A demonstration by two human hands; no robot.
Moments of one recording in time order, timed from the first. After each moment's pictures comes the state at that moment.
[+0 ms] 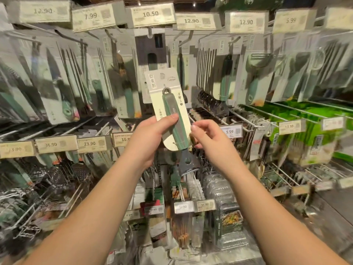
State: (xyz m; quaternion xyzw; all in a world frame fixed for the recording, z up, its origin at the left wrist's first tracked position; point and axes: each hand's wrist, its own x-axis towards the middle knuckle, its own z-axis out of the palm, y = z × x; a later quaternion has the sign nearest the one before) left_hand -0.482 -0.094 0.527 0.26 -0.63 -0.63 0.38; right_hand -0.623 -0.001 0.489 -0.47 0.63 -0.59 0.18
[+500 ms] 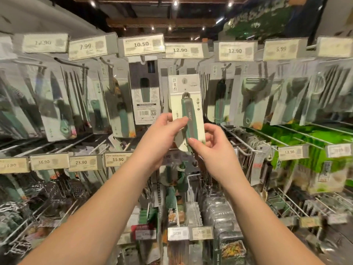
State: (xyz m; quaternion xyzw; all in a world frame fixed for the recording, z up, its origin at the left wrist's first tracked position) left_hand -0.538 -0.090 0.558 0.27 -0.69 -0.55 0.38; right_hand -0.662 -0.004 0.512 -0.47 0.61 -0.62 0.13
